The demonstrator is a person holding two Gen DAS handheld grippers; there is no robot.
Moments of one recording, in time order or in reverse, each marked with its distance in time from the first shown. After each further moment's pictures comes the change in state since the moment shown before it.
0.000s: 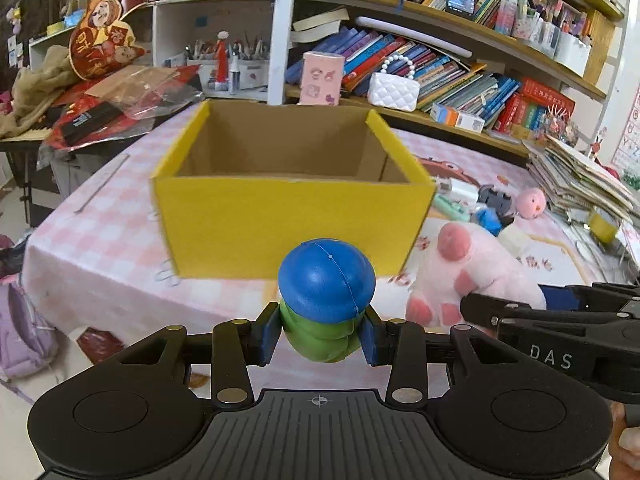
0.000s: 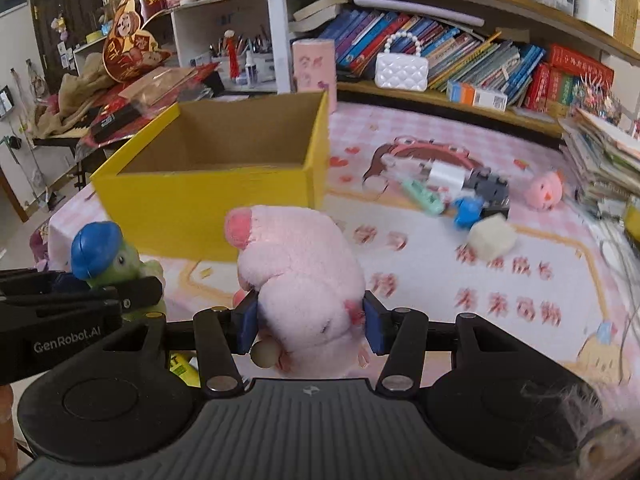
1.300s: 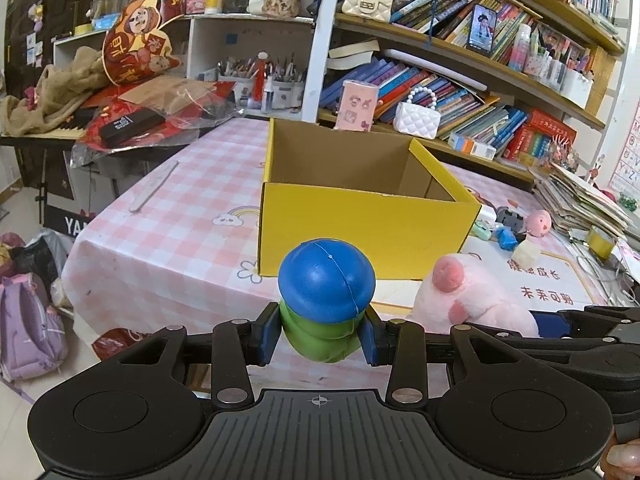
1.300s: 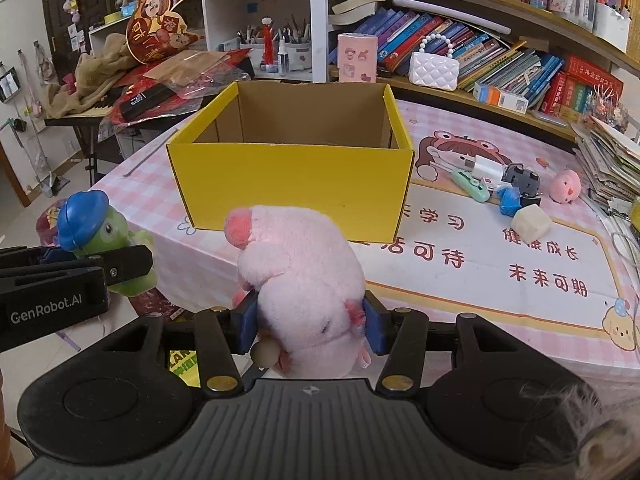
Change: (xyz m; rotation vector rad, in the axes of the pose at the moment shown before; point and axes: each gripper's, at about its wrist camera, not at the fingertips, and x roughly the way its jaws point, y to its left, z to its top) left arm -0.043 0.078 -0.012 -0.028 -0.076 -0.020; right arm -0.019 0.086 -0.013 -0.036 0.014 -0.014
